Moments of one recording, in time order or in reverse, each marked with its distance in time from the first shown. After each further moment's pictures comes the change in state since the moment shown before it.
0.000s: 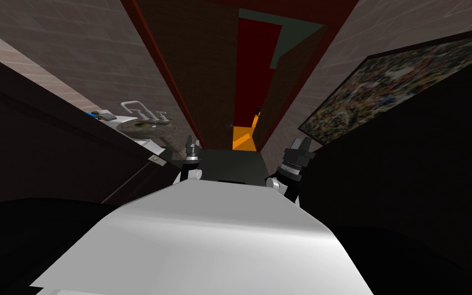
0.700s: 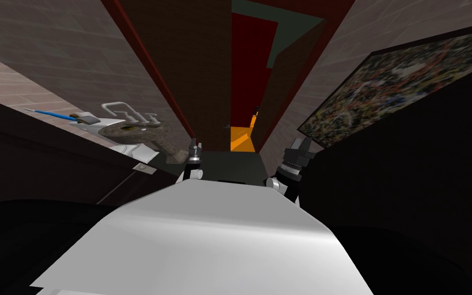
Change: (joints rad) arm -0.062 0.031 0.003 0.170 0.023 -0.038 0.026
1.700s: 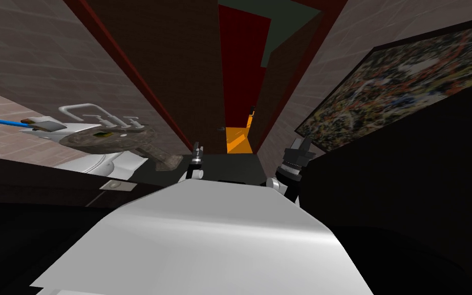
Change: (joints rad) arm -0.101 0.045 0.005 0.272 0.036 -0.059 0.038
